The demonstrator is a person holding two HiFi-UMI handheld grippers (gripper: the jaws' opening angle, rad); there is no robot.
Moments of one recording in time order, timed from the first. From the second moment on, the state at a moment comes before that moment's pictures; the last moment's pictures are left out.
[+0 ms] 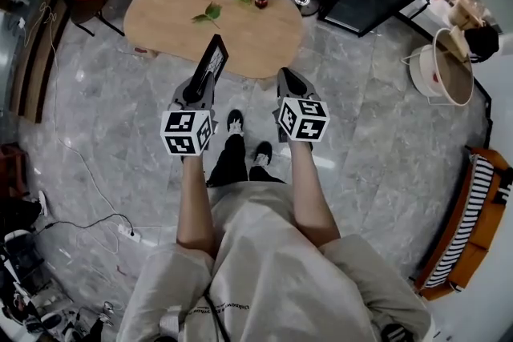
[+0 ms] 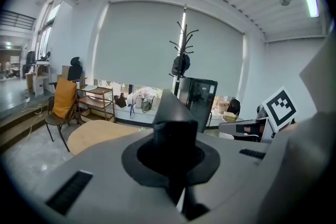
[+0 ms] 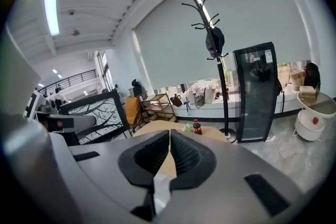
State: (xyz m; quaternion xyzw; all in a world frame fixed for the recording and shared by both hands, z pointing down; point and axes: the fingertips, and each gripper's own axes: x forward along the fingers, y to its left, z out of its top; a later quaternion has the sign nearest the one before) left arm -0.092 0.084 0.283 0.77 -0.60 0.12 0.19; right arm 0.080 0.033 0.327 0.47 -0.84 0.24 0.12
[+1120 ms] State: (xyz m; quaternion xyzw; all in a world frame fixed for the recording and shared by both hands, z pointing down) left arm -0.161 -0.083 0.271 0.81 -0.55 0.12 0.19; right arm 0.021 -0.106 0.299 0.51 -0.83 0.22 0.09
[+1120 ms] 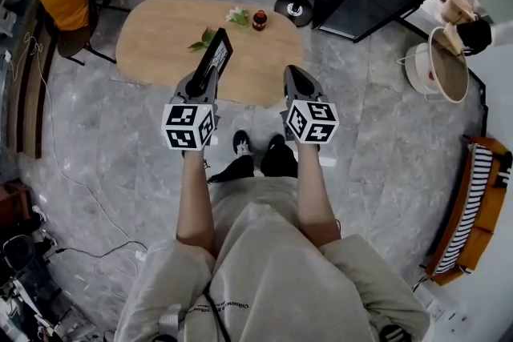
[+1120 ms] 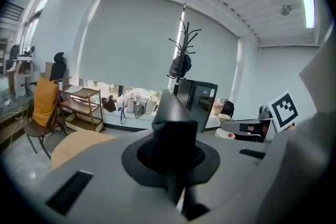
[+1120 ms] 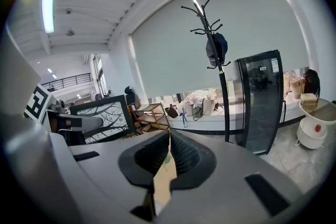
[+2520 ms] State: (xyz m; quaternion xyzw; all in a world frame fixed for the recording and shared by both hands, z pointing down) left arm -0.091 -0.187 0.364 0.89 -0.32 0.20 0.27; right arm -0.042 -0.222 0.364 0.22 -0.94 0.23 0.16
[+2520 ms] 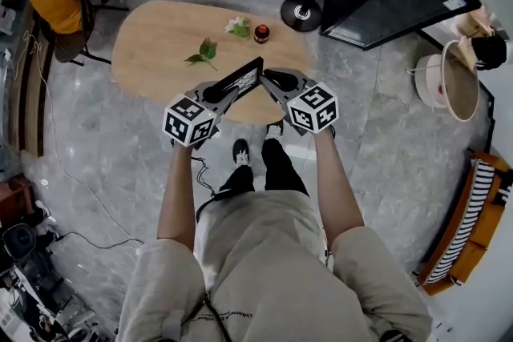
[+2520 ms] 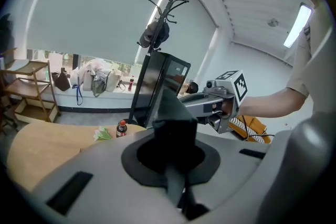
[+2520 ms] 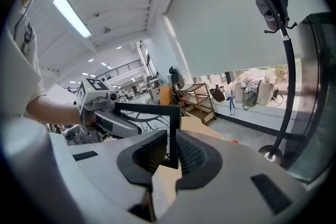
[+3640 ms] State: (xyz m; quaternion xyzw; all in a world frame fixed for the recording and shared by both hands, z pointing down) left arm -0.023 -0.153 0.601 0.83 -0.26 0.19 0.46; right arm 0.008 -0.201 0.566 0.27 -0.88 0.32 0.22
